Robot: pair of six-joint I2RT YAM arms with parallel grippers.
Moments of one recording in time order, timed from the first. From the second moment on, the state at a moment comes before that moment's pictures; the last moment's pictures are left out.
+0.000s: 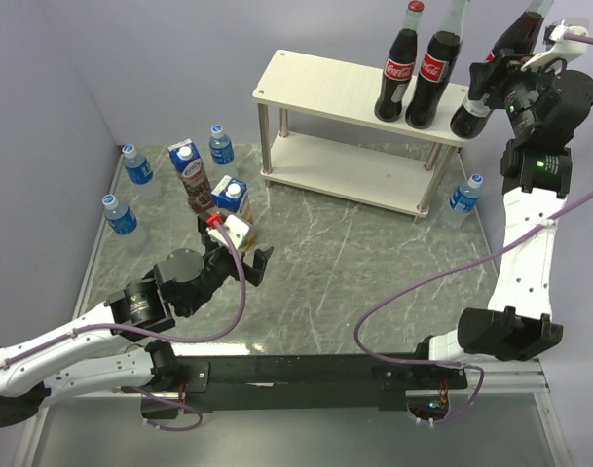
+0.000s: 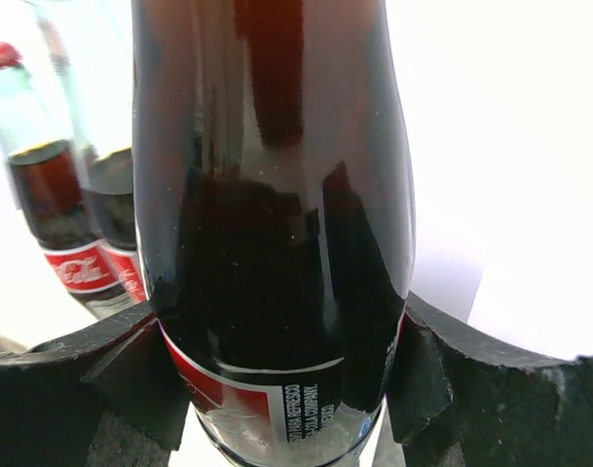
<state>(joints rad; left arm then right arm) -1.11 0.77 0.87 -0.21 -0.53 0.04 -0.24 1.42 1.86 -0.25 -0.29 0.13</state>
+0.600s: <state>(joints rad) -1.08 0.79 0.86 -0.21 -0.52 0.04 -0.24 1.51 1.79 -0.09 -0.24 0.15</state>
